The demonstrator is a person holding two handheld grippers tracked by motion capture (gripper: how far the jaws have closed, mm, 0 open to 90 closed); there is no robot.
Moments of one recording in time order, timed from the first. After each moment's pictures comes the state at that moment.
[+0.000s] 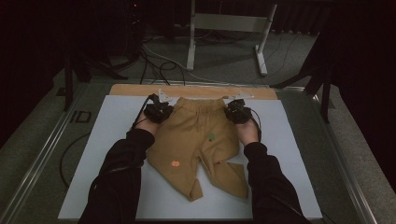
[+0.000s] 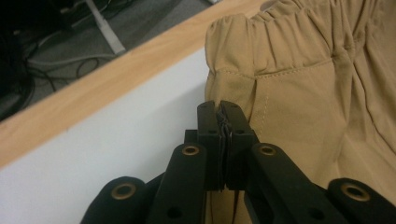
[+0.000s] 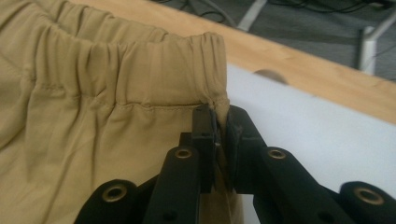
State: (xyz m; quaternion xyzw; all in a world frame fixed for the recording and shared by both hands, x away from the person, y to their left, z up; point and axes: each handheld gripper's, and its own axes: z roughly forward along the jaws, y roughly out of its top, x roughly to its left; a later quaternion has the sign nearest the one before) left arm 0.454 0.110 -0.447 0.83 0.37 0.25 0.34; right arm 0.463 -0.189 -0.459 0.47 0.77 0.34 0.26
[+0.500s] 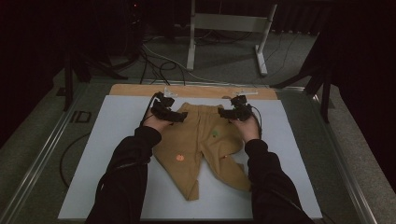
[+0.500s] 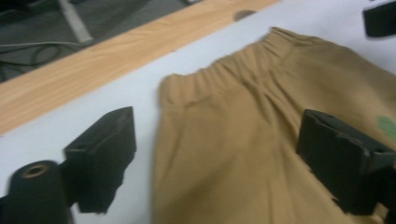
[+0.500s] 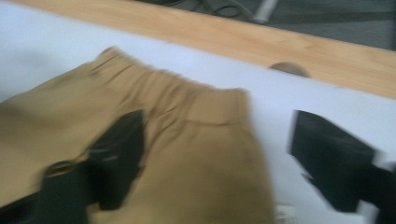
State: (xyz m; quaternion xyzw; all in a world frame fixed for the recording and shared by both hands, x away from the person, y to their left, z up) left arm 0.461 0.096 -0.454 0.82 0.40 0.16 0.37; right arm 0.473 -0.196 -0.463 0.50 0.76 0.37 0.20
